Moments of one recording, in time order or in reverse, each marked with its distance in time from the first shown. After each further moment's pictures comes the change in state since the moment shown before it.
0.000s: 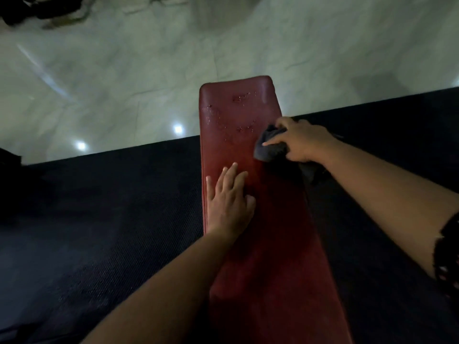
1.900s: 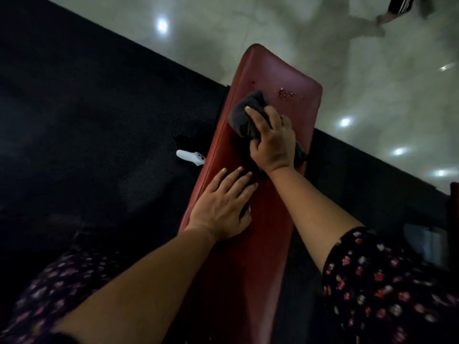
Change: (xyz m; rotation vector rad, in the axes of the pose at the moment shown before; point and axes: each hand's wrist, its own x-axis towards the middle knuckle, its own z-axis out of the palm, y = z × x) left_hand 0.028 -0.032 0.020 0.090 0.012 0.124; right_hand 0.115 -0.088 0.030 -0.108 0.406 -0.185
